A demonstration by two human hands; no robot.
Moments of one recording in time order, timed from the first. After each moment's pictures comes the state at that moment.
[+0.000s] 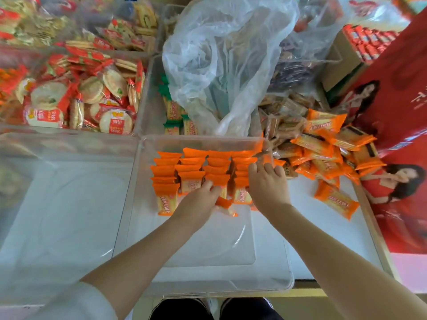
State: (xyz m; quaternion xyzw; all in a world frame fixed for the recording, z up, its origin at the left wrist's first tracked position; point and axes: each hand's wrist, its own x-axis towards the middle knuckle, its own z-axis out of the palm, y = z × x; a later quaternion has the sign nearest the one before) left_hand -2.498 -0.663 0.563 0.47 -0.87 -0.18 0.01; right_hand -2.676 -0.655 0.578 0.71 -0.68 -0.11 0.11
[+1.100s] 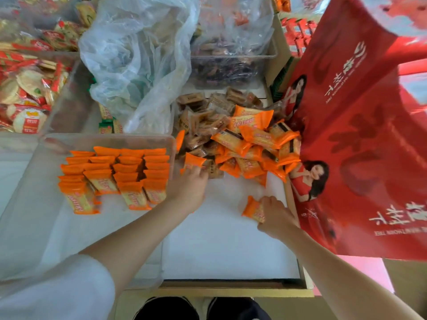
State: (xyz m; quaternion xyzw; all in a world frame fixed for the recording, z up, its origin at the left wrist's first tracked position) left_hand -2.708 -0.653 0.581 0.52 -0.84 -0.06 -0.13; right_hand -2.925 -0.574 0.529 0.62 -0.74 -0.14 -0.24
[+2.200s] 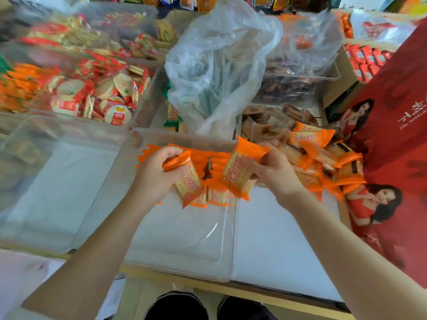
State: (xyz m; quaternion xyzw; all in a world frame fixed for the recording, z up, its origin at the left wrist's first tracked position) left_hand -2.524 -0.639 0.659 0.61 -0.59 -0.38 0.37; right_hand -2.759 -0.647 0.665 0.51 -0.56 0.39 -0.52
